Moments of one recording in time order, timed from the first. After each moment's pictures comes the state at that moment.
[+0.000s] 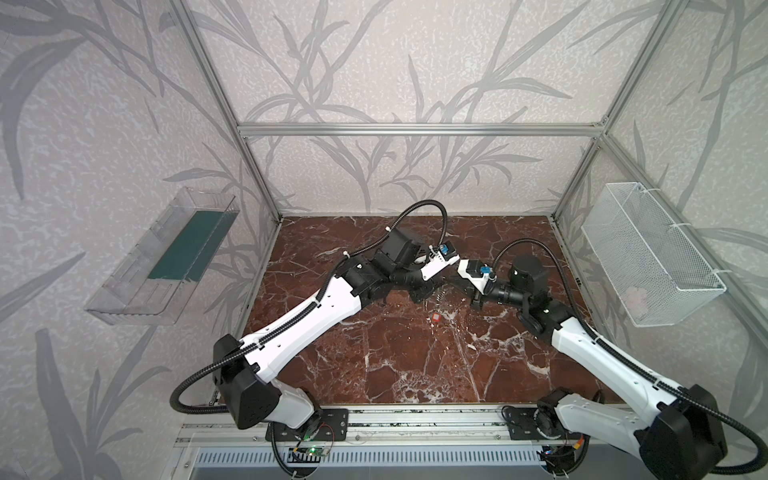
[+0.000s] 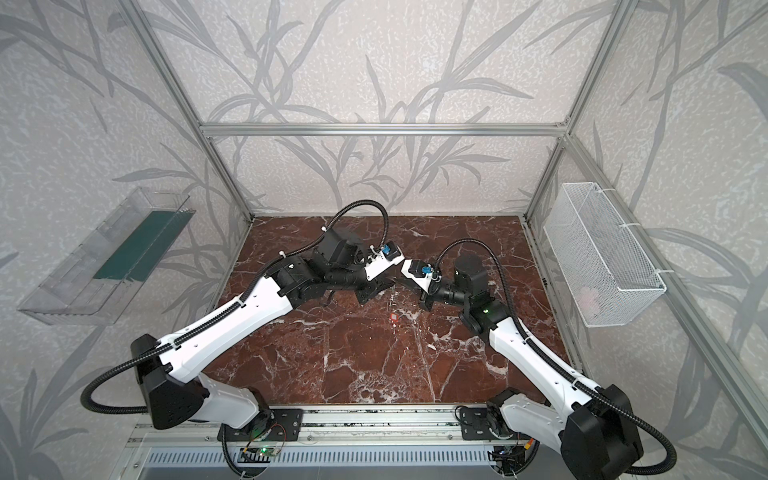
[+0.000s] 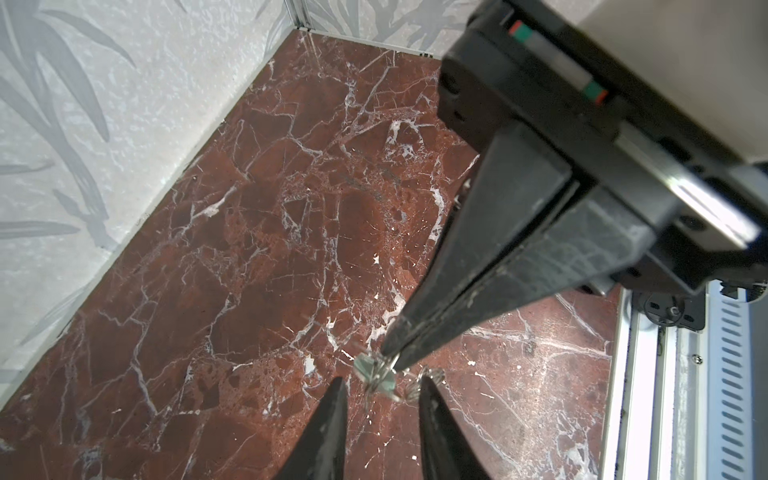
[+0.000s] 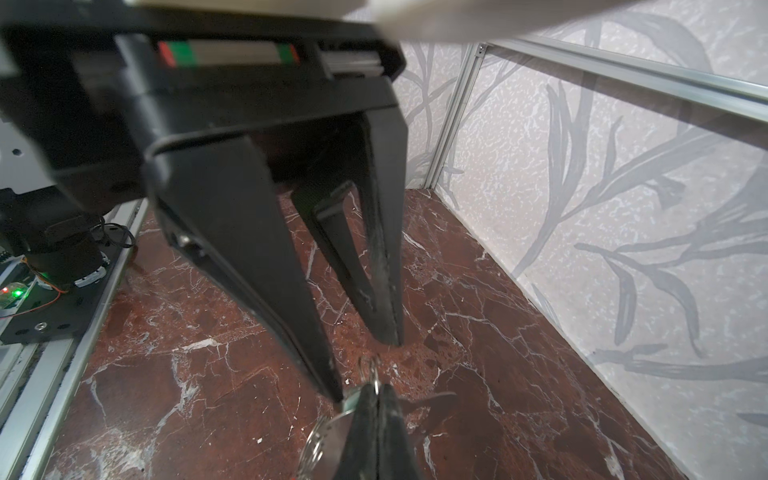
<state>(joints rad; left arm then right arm) -0.78 1.44 1.43 -0.66 0.21 0.29 0.47 1.11 0.75 0.13 -0.69 -0.36</state>
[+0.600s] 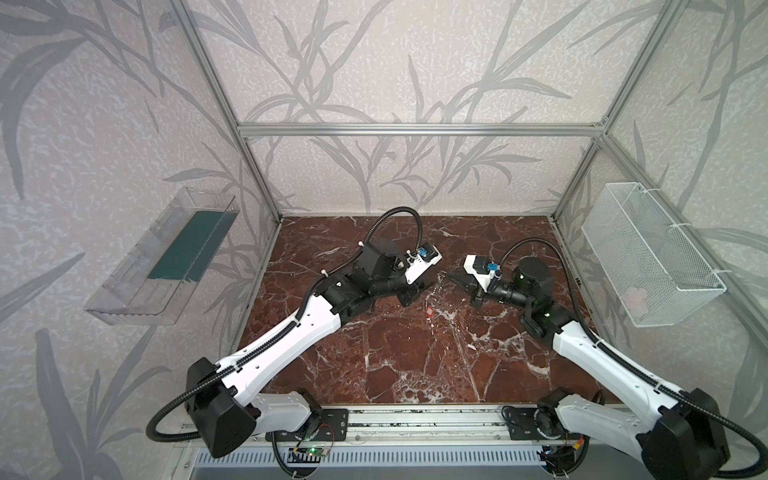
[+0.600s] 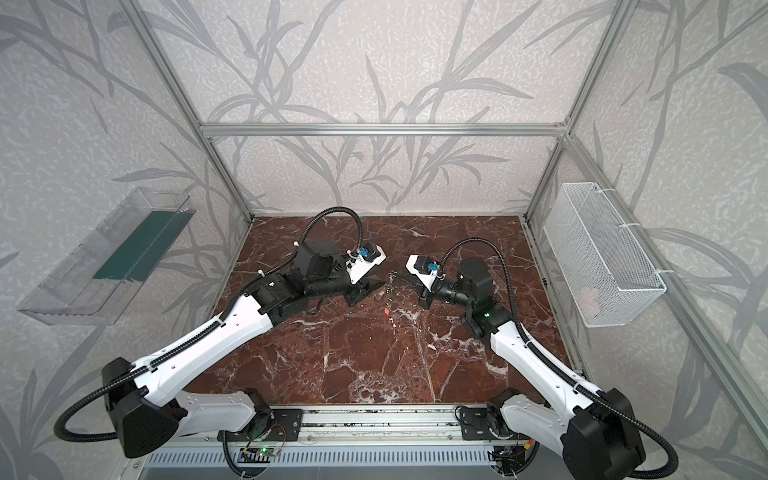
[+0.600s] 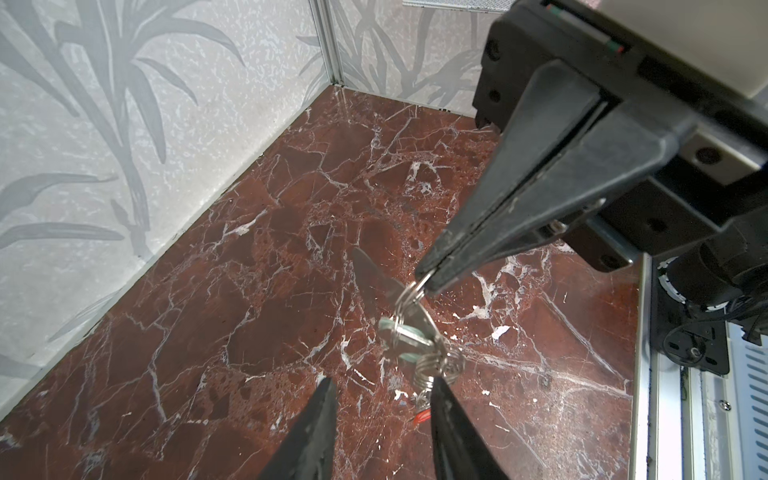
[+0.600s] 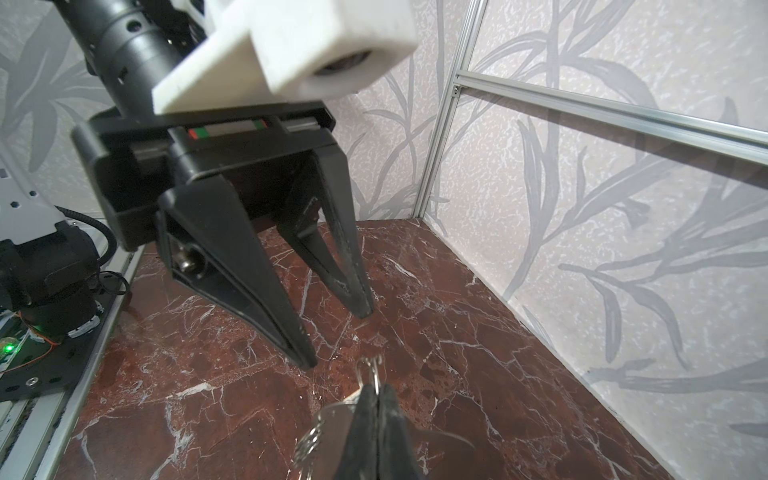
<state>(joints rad) -0.73 1.29 1.19 -0.41 0.26 0.24 0.47 1.09 0.73 0.26 -0.68 -0.25</state>
